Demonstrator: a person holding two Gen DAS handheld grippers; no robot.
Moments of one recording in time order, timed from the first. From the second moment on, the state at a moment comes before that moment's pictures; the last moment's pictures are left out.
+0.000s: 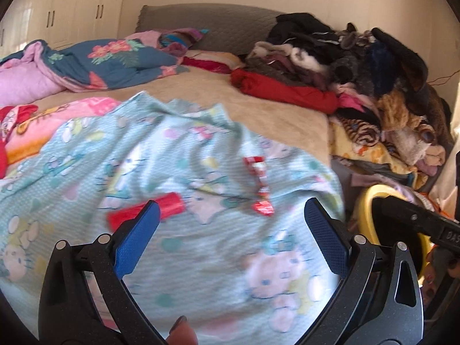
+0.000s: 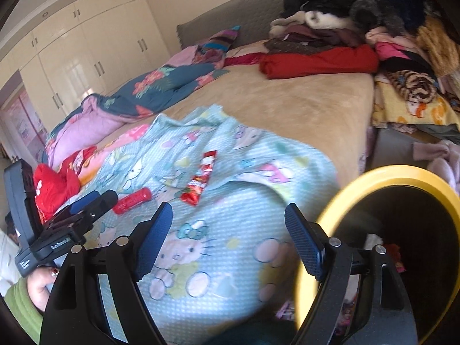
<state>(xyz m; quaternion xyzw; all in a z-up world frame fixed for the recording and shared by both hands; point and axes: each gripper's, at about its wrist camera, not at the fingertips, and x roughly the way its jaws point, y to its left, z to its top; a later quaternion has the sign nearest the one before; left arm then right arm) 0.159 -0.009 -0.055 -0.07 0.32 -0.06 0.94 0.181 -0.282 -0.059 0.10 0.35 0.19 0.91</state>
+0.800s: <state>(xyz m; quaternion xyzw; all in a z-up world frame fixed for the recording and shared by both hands) 0.216 0.051 -0.117 -0.02 0.41 -0.08 0.91 0.280 -0.175 -0.126 0.10 0.45 0.21 0.86</state>
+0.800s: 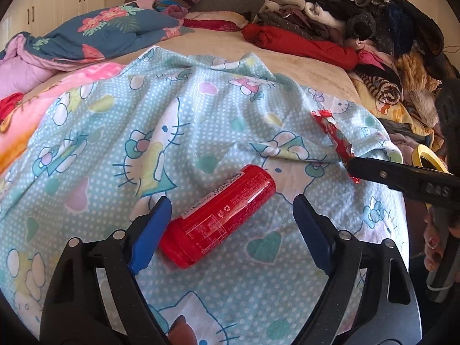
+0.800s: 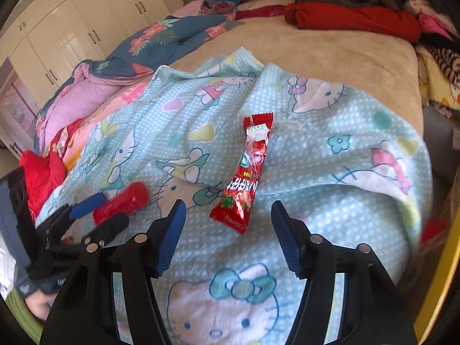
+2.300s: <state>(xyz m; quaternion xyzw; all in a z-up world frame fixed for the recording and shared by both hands) 0.182 -0.070 -0.073 -0.06 0.39 -0.14 0.91 0.186 -0.301 -0.076 0.12 0.39 0.20 0.89</state>
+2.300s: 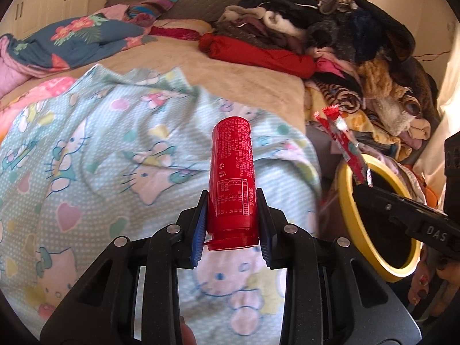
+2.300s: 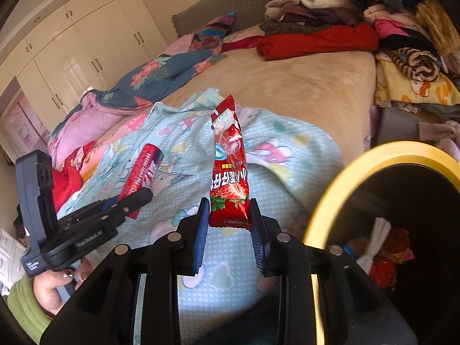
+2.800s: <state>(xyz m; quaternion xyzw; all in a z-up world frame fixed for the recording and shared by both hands) 0.159 -0.134 -0.041 -0.03 0.36 -0.20 0.91 0.158 -0.381 -0.070 0.15 0.37 0.14 0.91</state>
